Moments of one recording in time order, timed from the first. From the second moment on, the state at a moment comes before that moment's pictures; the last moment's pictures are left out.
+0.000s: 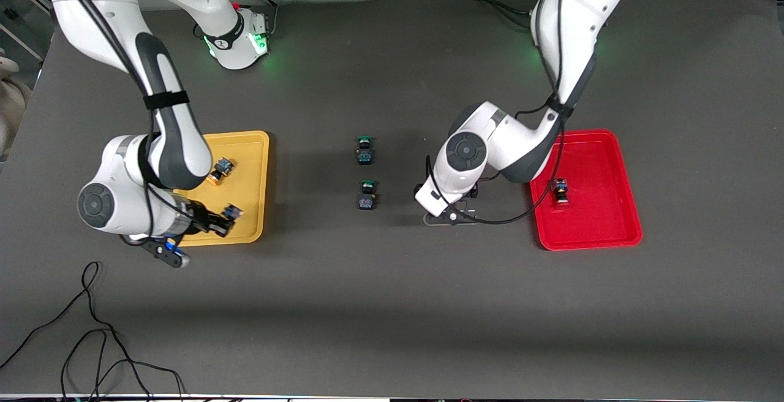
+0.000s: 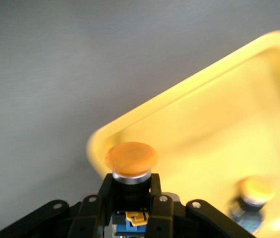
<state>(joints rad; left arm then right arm) -0.45 0.67 -0.22 -1.66 0.07 2.30 -0.70 0.32 0.48 -0.29 -1.84 0.28 2.12 0.37</state>
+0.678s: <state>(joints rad) -0.46 0.72 -0.22 -1.64 0.07 2.33 -0.77 0.34 0.46 -0.30 -2.03 0.34 2.34 0.27</state>
